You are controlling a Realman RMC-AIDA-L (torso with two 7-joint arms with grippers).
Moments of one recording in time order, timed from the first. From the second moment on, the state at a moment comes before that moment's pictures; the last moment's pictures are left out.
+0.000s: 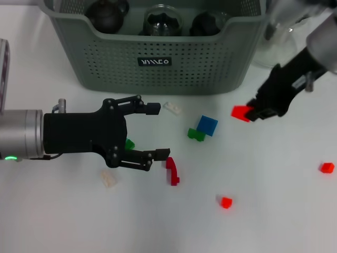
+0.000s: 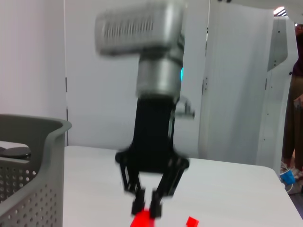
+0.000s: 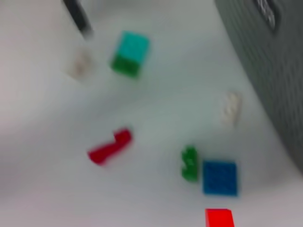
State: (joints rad) left arm -0.41 -2.17 0.74 0.83 1.99 1.79 -1.15; right arm 0.92 2.07 -1.07 -0.97 -2.62 -1.71 2.02
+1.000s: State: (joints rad) left arm -0.42 -2.17 0.71 0.83 2.02 1.79 -1.16; right arm 1.18 2.02 -0.97 -0.81 -2.45 -1.31 2.19
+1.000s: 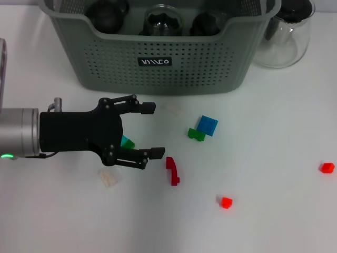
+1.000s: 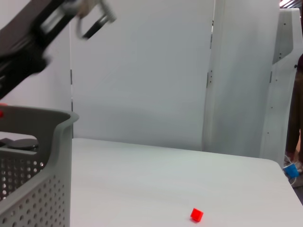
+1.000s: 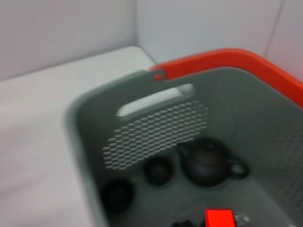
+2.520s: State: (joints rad) left arm -0.44 -2.16 0.72 0.83 2.02 1.79 -1.15; right arm 1.07 1.98 -0.95 -1.07 -2.34 -1.63 2.24
